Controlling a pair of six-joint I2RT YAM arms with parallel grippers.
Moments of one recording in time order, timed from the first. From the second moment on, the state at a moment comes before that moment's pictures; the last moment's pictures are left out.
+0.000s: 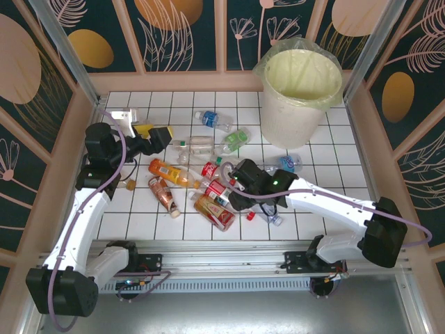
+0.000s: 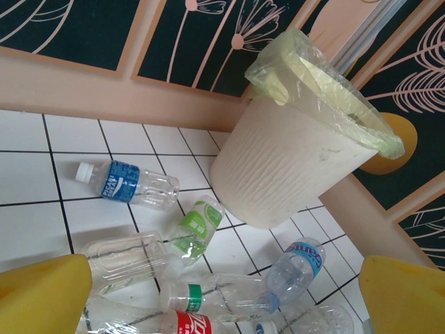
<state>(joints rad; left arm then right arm) -0.08 1.00 0.89 -0.11 0.62 -0.43 1.00 1.32 0.97 -0.75 0.05 0.37</state>
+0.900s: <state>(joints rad) -0.08 1.00 0.88 -0.11 0.63 -0.43 1.02 1.56 0.99 -0.60 0.06 0.39</state>
